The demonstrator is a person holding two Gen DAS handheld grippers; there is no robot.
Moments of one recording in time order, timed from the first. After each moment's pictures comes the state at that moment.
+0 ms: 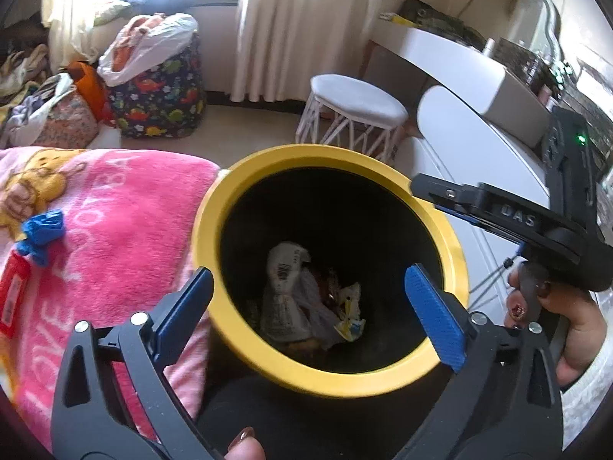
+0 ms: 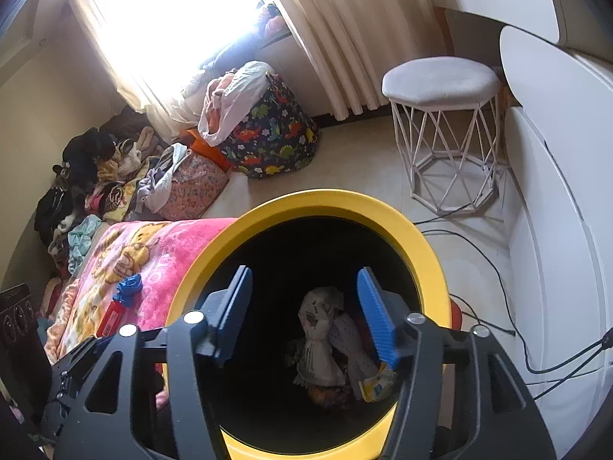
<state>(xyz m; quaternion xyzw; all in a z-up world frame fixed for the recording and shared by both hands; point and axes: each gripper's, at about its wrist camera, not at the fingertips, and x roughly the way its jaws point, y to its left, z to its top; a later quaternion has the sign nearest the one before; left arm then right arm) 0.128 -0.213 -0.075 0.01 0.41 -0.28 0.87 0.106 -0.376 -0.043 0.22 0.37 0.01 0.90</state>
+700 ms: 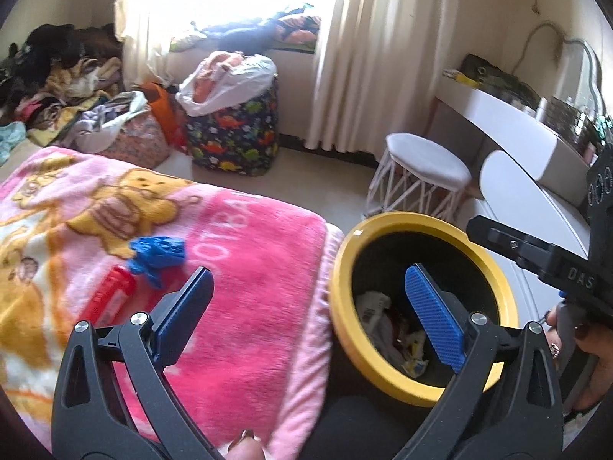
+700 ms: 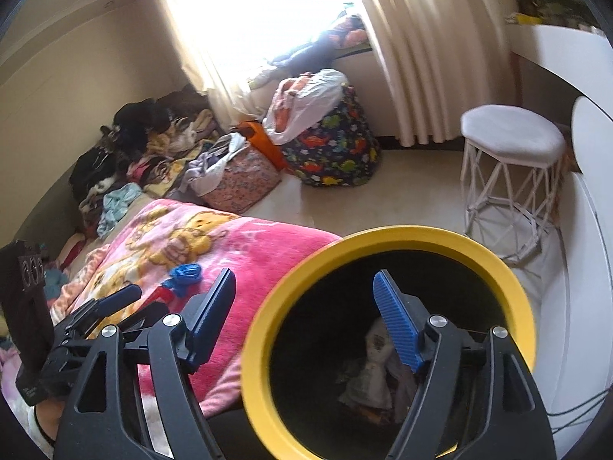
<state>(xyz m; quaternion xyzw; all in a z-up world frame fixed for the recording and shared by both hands) 0.134 -0.126 -0.034 -0.01 0.34 -0.16 0.93 0.125 -0.290 0.002 0.15 0.33 0.12 0.92</state>
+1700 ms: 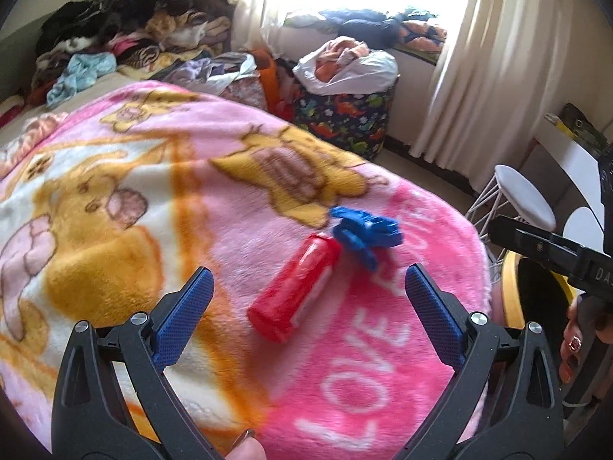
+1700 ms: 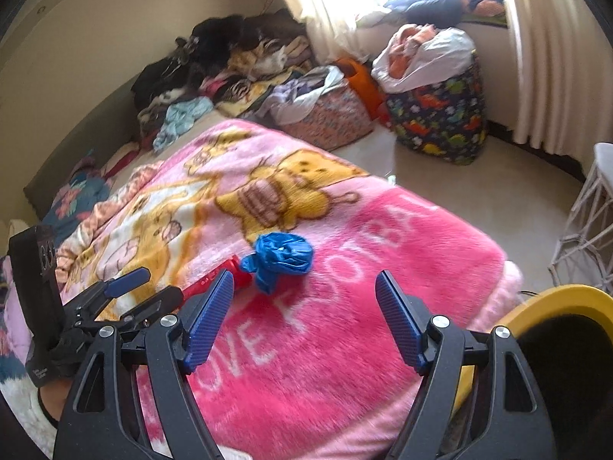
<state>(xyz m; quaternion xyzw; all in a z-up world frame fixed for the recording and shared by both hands) 0.157 0.041 -0.080 -0.09 0.37 0.00 0.92 0.230 -0.113 -0.033 0.06 0.41 0.29 0.86</state>
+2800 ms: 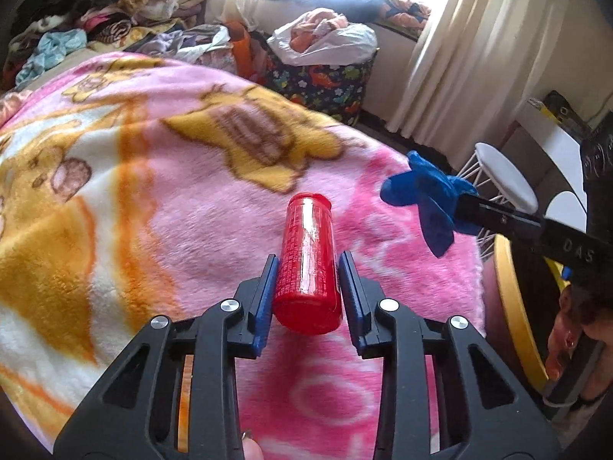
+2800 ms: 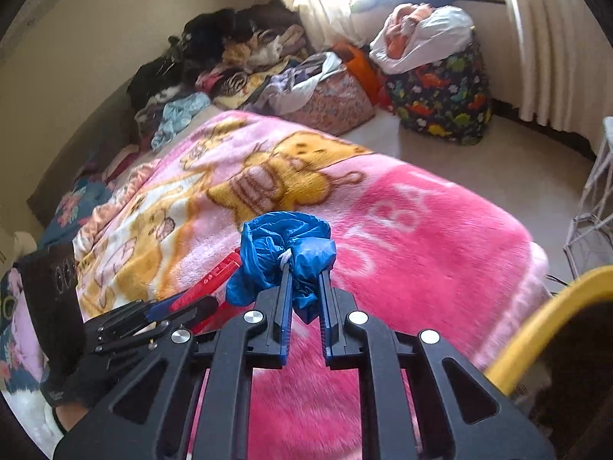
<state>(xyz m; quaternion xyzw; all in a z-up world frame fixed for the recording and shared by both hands) 0.174 0.017 -0.106 -0.10 0.40 -0.06 0.91 0.230 -0.132 -0.052 0.09 0.42 0.27 0.86</state>
